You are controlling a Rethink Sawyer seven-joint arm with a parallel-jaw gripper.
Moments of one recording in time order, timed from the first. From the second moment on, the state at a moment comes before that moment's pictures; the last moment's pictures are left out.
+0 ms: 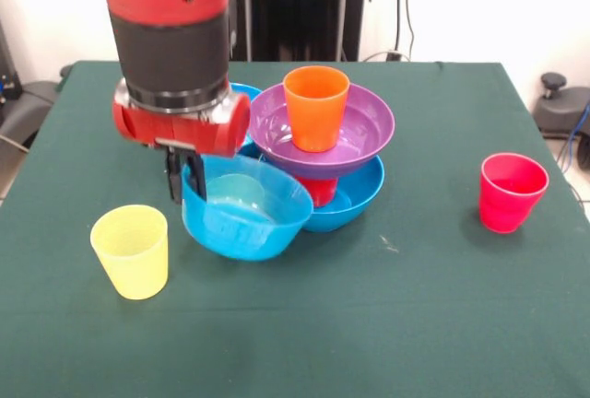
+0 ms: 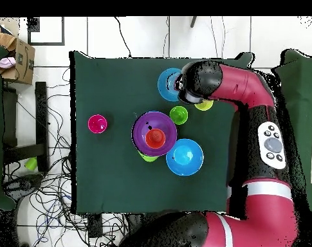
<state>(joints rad) -0.47 -0.49 0.22 1.14 -0.23 0.90 1.82</state>
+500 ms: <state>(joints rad) -0.46 -0.58 0.22 1.18 -0.20 1.00 1.82</state>
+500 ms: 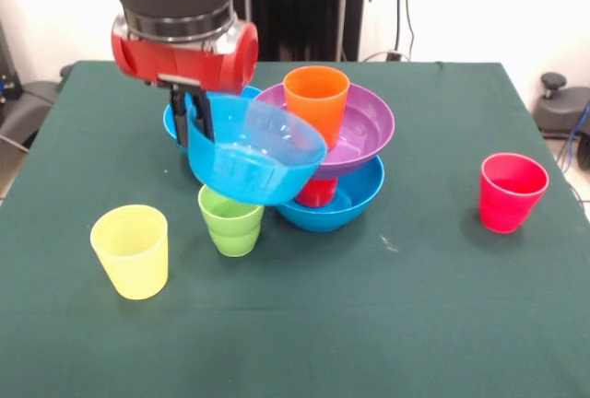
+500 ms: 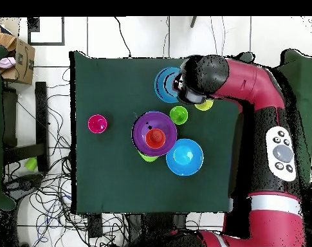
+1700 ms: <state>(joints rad) -0.45 -0.67 0.22 1.40 -0.12 0.99 1.82</state>
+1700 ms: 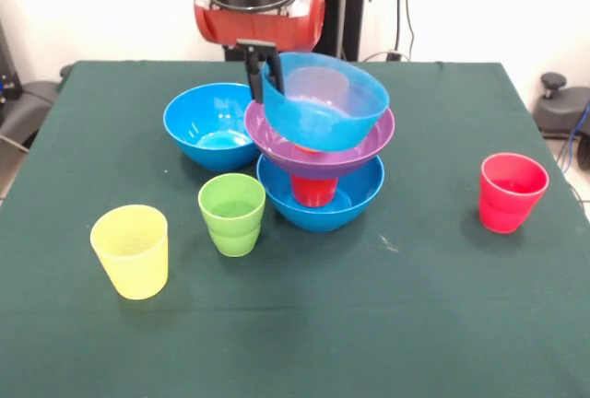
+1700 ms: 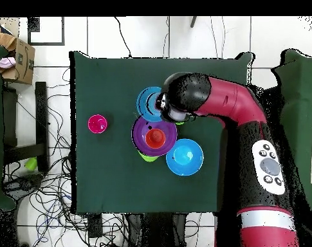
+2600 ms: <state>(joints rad) -0.55 -0.77 0.22 1.52 -0.02 0.99 1.82</state>
